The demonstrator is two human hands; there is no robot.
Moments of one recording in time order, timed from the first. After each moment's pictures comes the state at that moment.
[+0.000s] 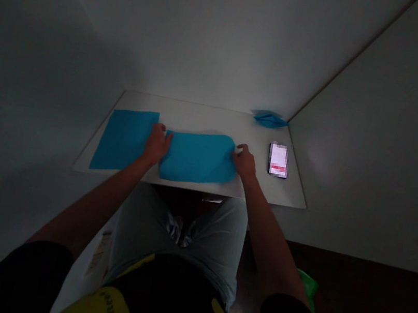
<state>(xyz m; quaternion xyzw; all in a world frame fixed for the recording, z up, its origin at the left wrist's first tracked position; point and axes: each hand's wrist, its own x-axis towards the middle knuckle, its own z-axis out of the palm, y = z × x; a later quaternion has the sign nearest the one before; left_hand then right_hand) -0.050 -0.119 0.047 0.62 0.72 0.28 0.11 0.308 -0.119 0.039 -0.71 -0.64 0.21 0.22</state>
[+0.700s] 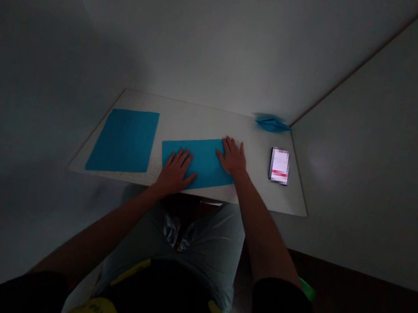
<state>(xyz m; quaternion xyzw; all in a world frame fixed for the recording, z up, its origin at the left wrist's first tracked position) 0.013 -0.201 0.009 0.80 0.58 0.13 0.08 0.276 -0.085 0.004 -0.56 -0.79 0.15 0.19</state>
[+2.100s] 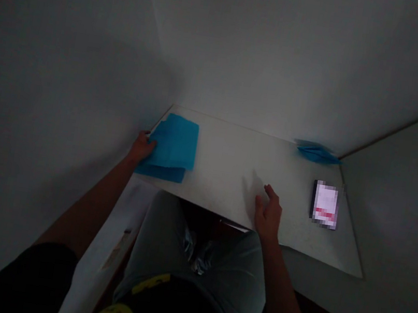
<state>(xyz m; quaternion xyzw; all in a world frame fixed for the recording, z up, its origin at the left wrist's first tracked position) -0.248 -0.138 0.047 0.45 0.82 0.31 0.17 0.280 -0.196 -0.004 -0.59 -0.69 0.15 0.39</state>
